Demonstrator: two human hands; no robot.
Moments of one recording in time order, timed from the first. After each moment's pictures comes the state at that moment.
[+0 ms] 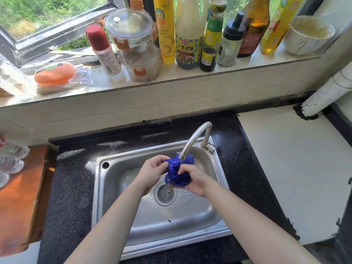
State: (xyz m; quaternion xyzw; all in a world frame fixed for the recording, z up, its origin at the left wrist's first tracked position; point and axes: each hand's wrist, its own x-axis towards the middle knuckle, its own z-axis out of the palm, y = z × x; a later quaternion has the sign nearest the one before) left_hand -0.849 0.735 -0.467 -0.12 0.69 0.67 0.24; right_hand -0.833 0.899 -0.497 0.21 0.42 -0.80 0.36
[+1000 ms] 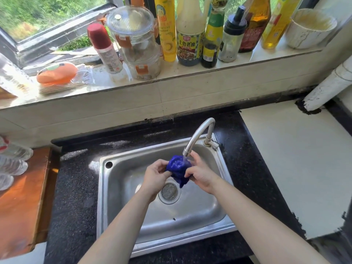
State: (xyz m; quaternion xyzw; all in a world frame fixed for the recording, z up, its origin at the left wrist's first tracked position) left_hand -0.824 0.731 -0.485 -0.16 0.74 0.63 0.20; right_hand -0.832 0.904 -0.511 0.19 0.57 -0.74 0.29
